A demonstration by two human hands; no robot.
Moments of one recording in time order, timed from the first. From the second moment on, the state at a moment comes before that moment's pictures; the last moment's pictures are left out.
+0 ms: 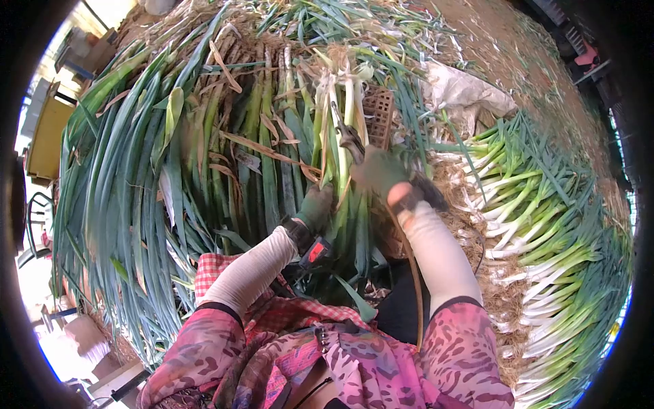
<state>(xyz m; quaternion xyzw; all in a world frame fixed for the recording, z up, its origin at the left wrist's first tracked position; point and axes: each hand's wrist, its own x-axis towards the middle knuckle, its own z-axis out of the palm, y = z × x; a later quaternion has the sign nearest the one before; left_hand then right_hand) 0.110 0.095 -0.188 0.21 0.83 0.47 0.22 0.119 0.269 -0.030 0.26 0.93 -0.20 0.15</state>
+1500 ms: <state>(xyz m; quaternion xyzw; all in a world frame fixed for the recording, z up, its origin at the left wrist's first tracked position) 0.064 0.087 -0.074 0.24 0.91 0.26 0.22 0.162 0.249 -0.036 0.22 0.91 -0.32 0.16</state>
